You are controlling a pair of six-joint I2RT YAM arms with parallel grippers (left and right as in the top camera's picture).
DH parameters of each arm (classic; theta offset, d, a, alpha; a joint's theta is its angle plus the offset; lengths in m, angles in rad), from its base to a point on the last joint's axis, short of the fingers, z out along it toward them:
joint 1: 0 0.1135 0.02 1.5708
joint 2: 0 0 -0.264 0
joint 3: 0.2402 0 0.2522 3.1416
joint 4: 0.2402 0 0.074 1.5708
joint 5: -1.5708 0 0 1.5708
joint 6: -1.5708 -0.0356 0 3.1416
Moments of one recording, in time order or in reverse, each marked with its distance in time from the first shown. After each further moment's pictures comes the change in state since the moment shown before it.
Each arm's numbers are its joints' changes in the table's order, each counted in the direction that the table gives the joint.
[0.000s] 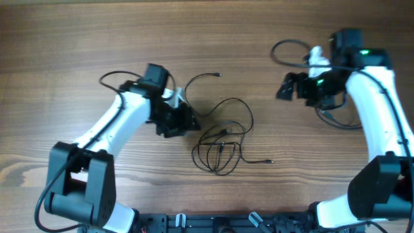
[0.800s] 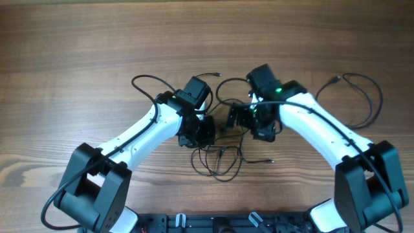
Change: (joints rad) left arm -0.274 0.000 0.000 -0.047 0.176 0.291; right arm 0.465 -0.004 -0.294 -0.331 -0.024 -0.654
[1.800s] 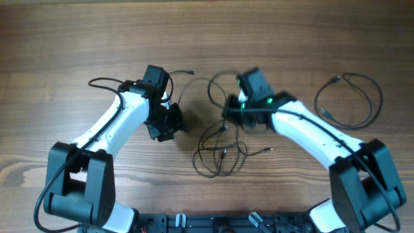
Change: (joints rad) left arm 0.296 0.001 0.000 0.103 0.029 -0.017; right arm 0.039 -0.001 -0.016 -0.401 -0.006 -0.113
